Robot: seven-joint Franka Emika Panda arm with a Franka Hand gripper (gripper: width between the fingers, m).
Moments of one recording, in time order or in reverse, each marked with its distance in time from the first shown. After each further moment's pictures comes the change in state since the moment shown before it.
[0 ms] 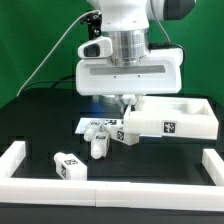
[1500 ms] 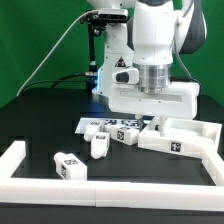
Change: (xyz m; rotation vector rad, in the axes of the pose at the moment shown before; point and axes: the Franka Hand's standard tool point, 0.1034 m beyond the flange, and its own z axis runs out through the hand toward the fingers) arm -0.110 -0.036 0.075 -0.051 0.042 0.215
